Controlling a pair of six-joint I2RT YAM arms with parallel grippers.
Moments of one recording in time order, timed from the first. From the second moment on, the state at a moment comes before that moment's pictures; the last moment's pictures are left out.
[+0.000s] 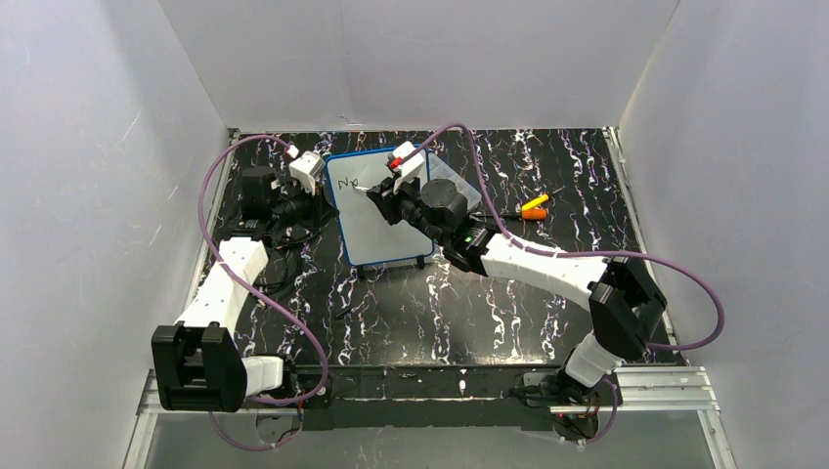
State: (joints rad) left arm -0.04 1.24 0.92 -0.26 0.62 0.15; right arm 0.97 1.61 1.19 0.39 0.12 0.08
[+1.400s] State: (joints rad) left arm -0.04 1.24 0.92 -0.27 0.62 0.15; right arm 0.97 1.52 1.14 0.40 0.14 0.07
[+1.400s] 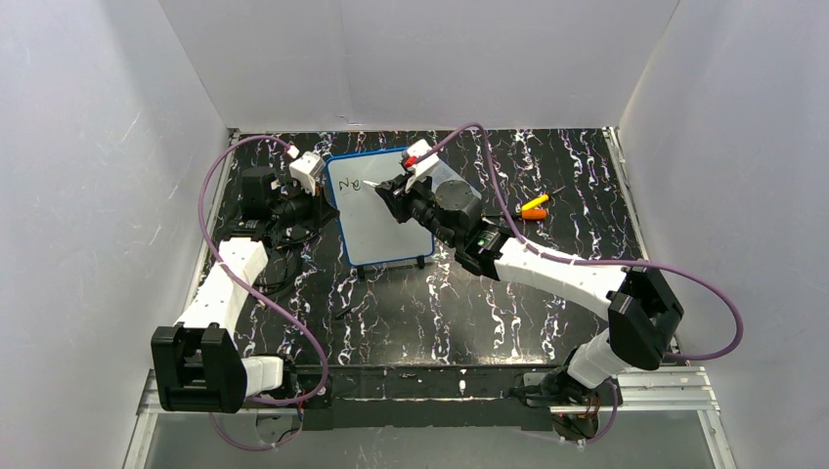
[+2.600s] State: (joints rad) left arm -0.04 1.24 0.92 -0.27 0.61 0.15; right arm 0.97 1.56 1.10 0.41 0.17 0.07
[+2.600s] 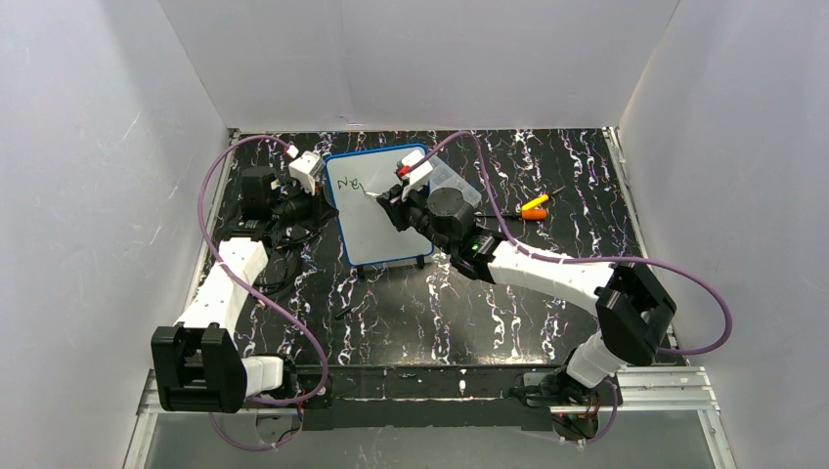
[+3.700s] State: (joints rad) left arm -0.04 1.24 0.92 -0.27 0.61 0.15; right arm 0.97 1.55 1.10 0.45 0.20 0.06
